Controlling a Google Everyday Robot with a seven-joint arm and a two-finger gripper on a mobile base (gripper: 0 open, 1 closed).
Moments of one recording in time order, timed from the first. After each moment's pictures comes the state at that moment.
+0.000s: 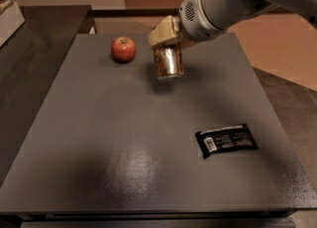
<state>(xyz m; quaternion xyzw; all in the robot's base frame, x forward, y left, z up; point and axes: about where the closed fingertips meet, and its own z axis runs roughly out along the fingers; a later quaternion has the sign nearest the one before) 0.586 -0.030 0.955 -0.91 -0.16 -0.29 0.25</state>
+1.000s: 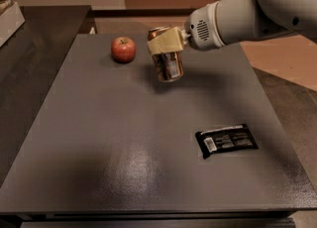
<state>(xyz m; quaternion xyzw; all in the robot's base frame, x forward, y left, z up) 0.578 -0.024 0.960 -0.81 -0.32 -0.39 0.29</state>
